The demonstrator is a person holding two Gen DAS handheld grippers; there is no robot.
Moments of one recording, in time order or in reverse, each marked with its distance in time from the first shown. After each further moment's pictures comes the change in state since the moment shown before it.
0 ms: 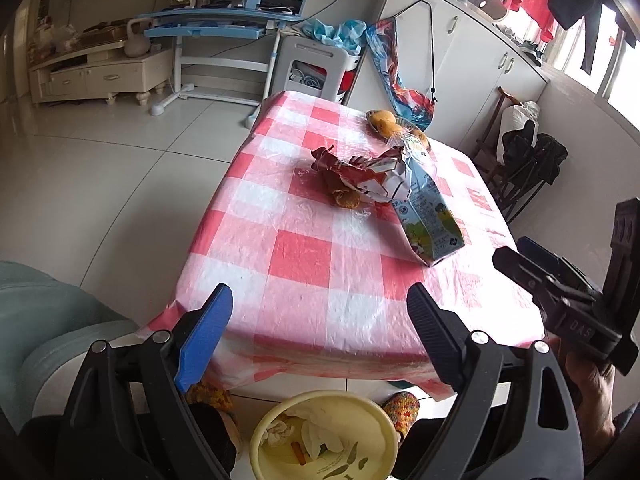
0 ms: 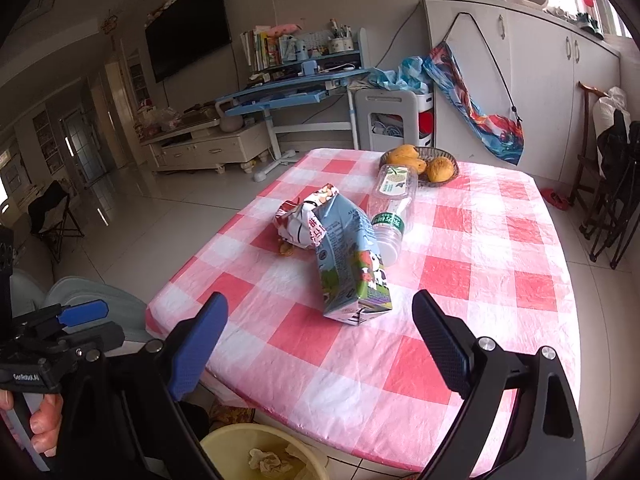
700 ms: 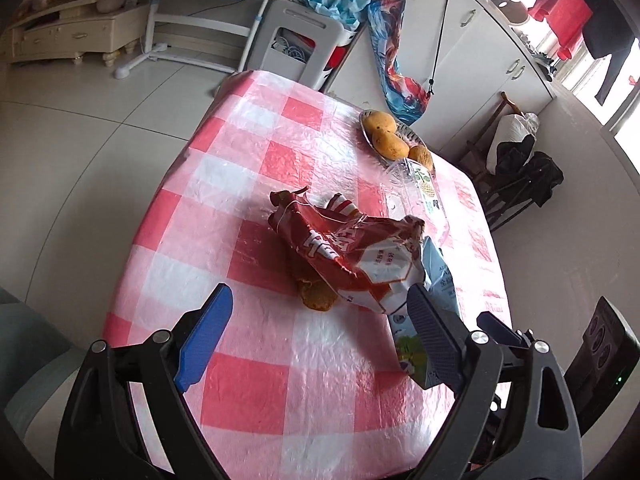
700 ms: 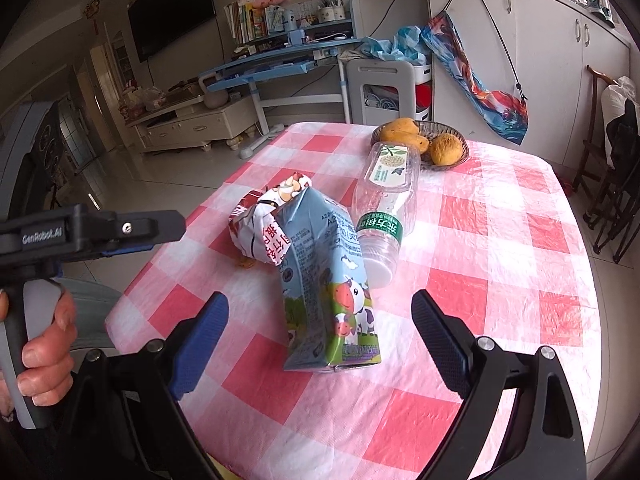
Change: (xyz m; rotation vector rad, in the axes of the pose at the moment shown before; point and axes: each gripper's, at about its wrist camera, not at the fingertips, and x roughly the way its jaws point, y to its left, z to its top) left arm 0.127 -0.008 0.099 -0.098 0.128 -0.126; right arm 0.067 -0.018 0.023 -0.001 0.106 -0.022
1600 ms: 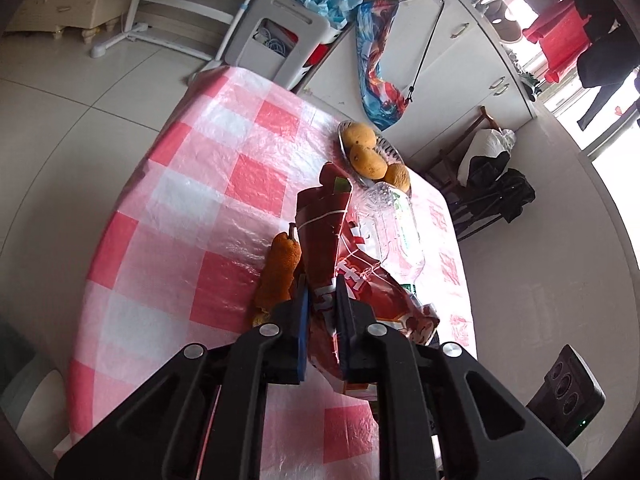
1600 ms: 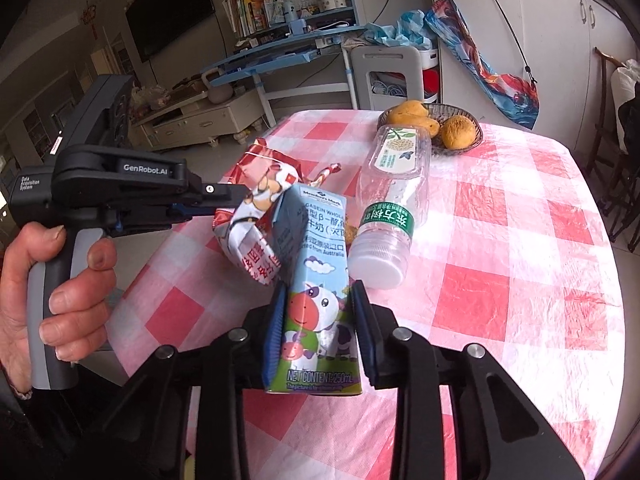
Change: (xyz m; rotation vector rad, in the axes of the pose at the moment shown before) left arm 0.017 0.005 0.032 -0.053 0.002 -0.149; right arm 0.011 -0.008 -0.002 0.043 0.025 0.065
